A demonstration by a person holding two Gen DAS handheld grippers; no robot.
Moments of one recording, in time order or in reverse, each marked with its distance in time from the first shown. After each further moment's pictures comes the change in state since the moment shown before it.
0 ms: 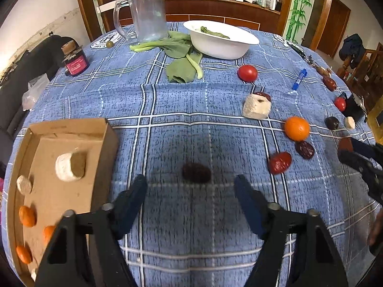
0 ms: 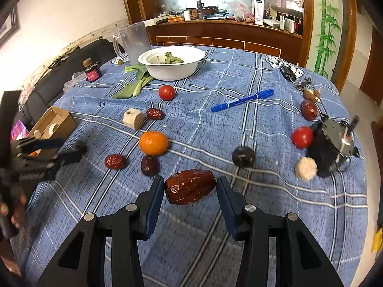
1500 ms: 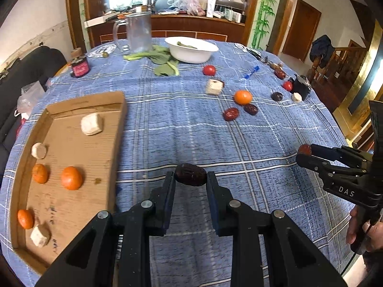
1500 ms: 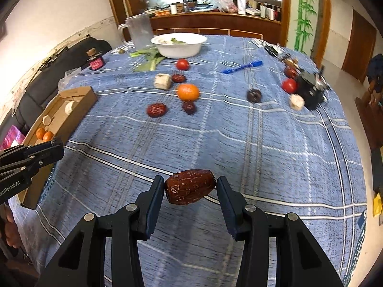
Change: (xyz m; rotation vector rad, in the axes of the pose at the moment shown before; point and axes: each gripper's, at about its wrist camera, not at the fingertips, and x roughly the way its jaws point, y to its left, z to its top) left arm -0.102 0.015 -0.089 0.066 -0.103 -0.132; right arm -0.050 0.079 -0.064 0.105 0.042 -0.089
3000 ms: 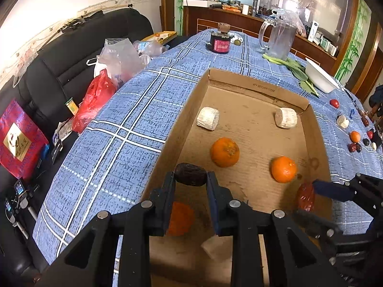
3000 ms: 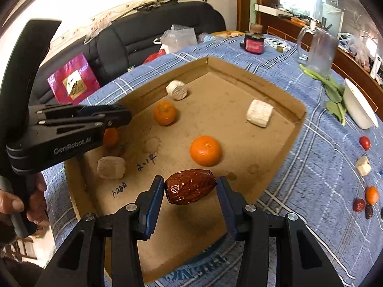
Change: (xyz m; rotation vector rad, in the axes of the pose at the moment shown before) left arm -0.031 0.232 -0.043 -0.312 0.015 0.288; right arm 0.073 0.295 0.032 -0.482 0.093 0.313
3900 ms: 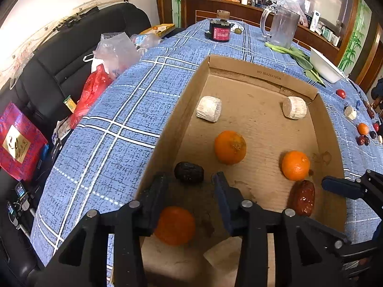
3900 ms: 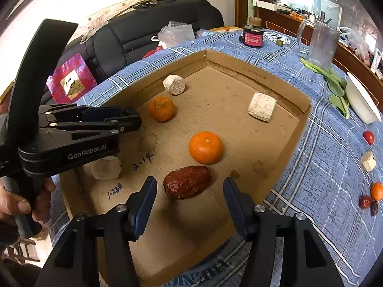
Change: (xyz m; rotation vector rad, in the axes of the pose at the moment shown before) left arm 0.018 -0.002 -0.002 0.017 0.039 0.016; right arm 0.007 -0.002 -0.002 0.027 0.009 0.000
